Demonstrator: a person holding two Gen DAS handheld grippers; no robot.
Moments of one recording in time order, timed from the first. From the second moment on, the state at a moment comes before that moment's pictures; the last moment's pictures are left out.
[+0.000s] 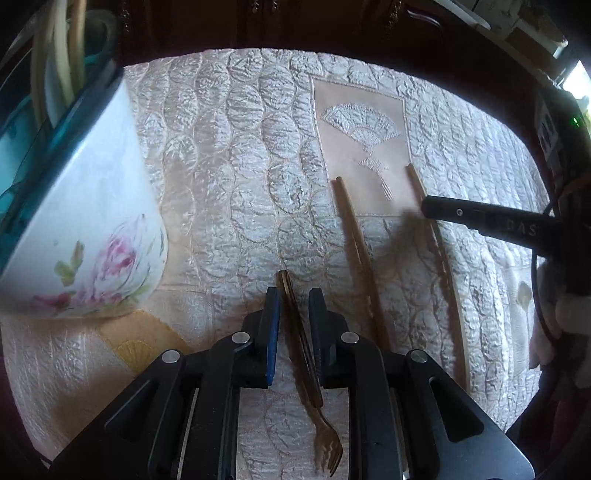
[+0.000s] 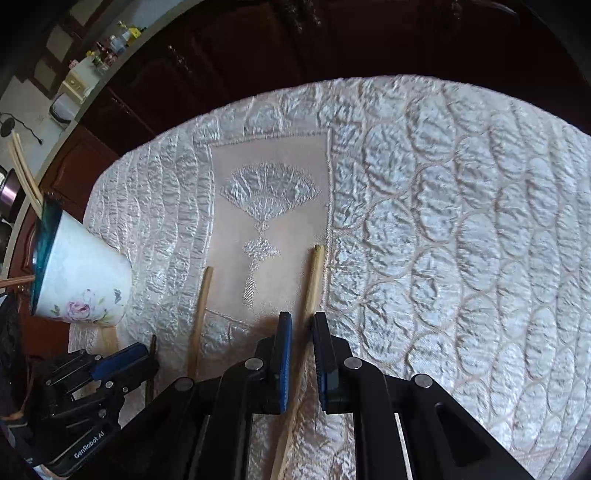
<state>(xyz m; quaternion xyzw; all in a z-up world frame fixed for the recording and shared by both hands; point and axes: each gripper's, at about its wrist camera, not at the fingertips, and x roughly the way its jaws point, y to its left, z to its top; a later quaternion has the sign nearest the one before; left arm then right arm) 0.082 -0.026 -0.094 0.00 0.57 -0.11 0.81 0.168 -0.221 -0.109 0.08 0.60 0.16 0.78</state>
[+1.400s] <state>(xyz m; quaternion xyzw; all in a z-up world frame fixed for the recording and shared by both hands) 0.001 0.055 0.106 -0.05 0.37 -0.16 0.91 0.080 -0.185 0.131 0.04 0.36 0.29 0.89</state>
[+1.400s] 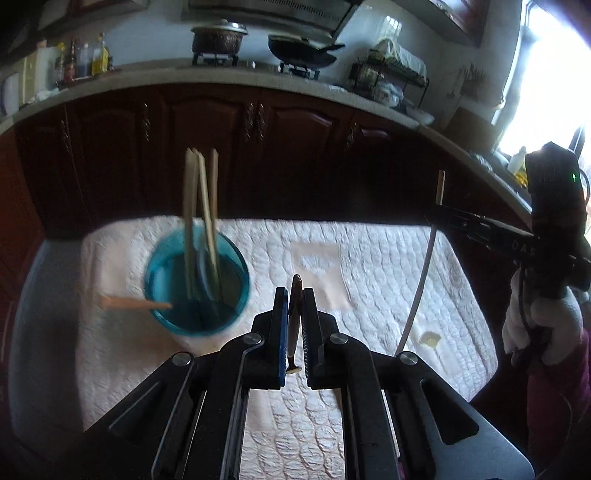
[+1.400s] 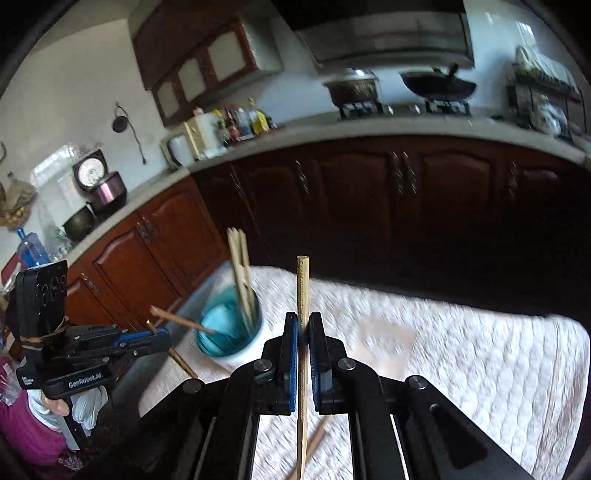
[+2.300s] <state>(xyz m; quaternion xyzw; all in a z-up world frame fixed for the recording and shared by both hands) 0.083 0.124 0.117 -0.05 0.35 -0.03 0.94 0.171 -0.044 0.135 0.03 0.30 0.32 0.90</state>
